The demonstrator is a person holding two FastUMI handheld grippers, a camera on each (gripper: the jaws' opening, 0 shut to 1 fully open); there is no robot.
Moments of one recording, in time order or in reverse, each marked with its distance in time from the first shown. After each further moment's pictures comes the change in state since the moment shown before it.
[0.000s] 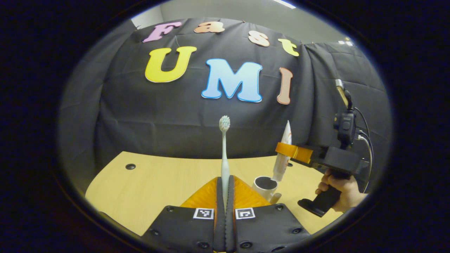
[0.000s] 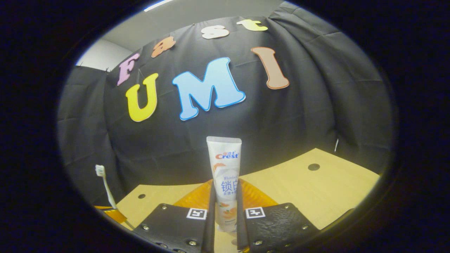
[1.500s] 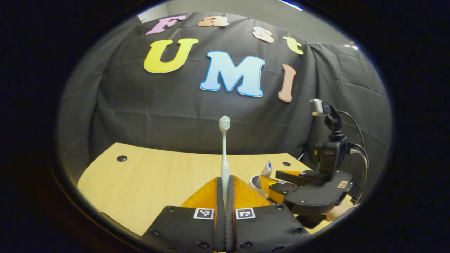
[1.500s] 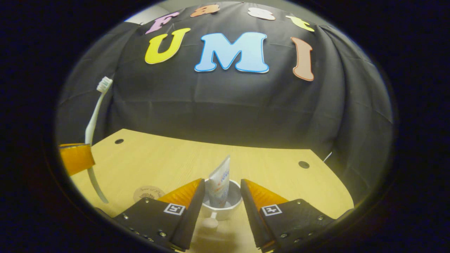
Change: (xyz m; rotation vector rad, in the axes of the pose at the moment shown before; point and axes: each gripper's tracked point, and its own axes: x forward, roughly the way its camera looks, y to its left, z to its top) left arm 0.034 -0.019 -0.019 -0.069 0.040 -0.026; right arm -0.014 -0.021 -0.063 -0.334 0.223 -0.016
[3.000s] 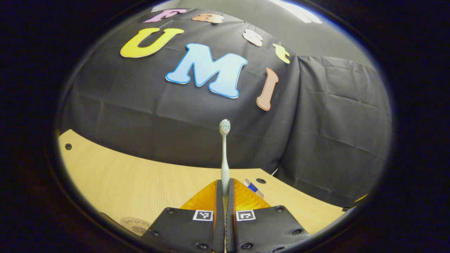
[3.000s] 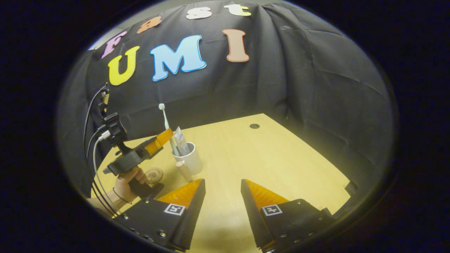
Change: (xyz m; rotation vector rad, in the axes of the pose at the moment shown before) left arm 0.144 -0.074 -0.029 -0.085 -0.091 -0.258; right arm -0.185 -0.068 -0.056 0.303 0.166 -0.173
